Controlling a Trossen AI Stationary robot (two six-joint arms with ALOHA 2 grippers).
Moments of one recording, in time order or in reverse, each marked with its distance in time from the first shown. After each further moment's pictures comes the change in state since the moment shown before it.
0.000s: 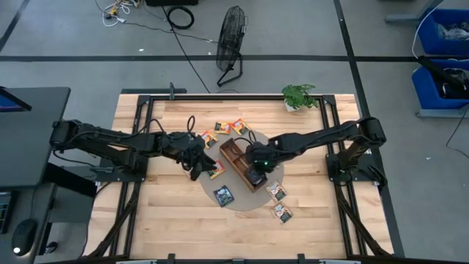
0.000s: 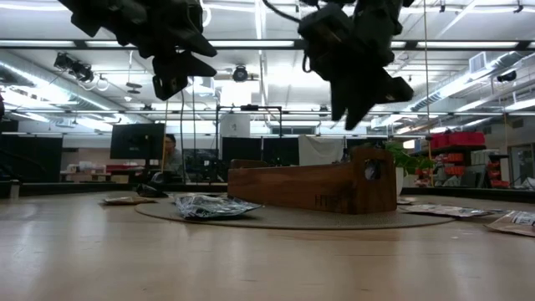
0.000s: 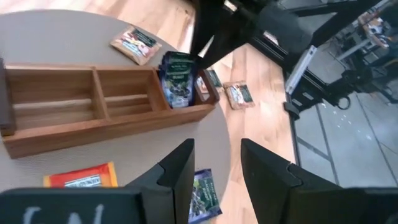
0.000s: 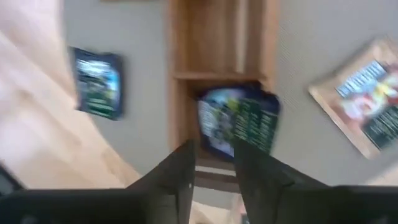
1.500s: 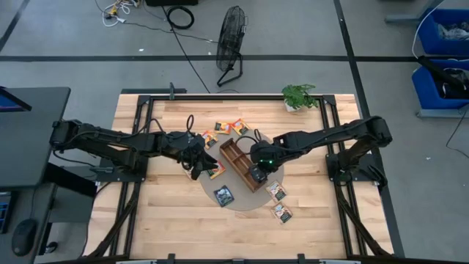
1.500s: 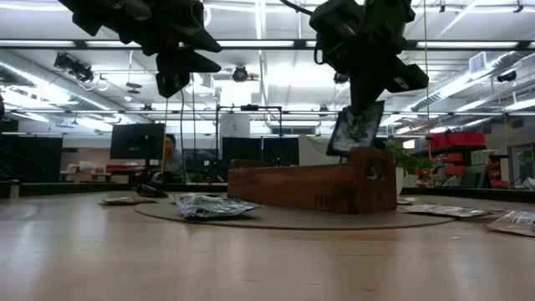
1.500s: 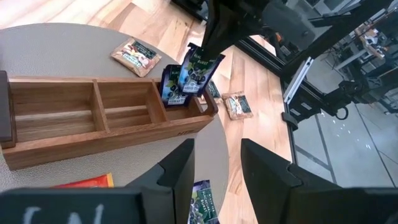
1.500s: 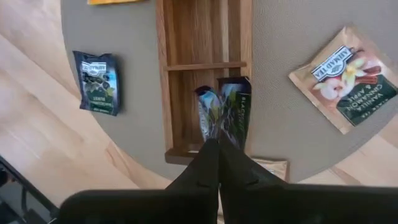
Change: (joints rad) left arm 0.001 0.000 0.000 0.035 -0.028 -0.010; right arm 0.010 -0.054 0.001 -0.088 0.022 0.071
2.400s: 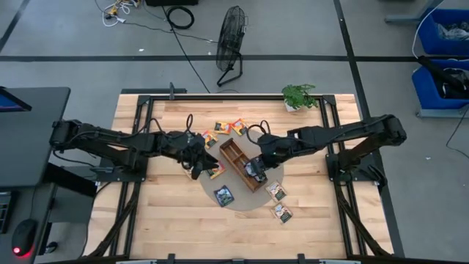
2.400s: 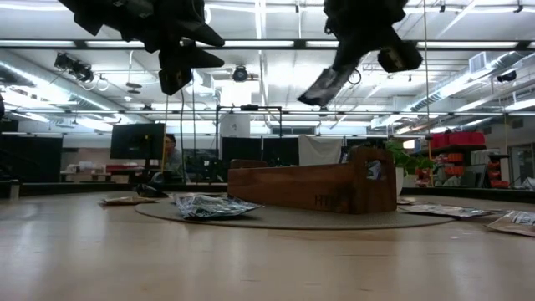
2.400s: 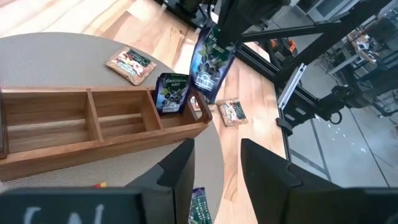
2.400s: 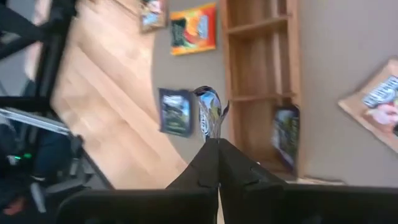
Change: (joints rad) left arm 0.000 0.000 0.000 0.032 0.000 -0.001; right arm -0.001 -0.163 -0.056 0.170 0.015 0.072
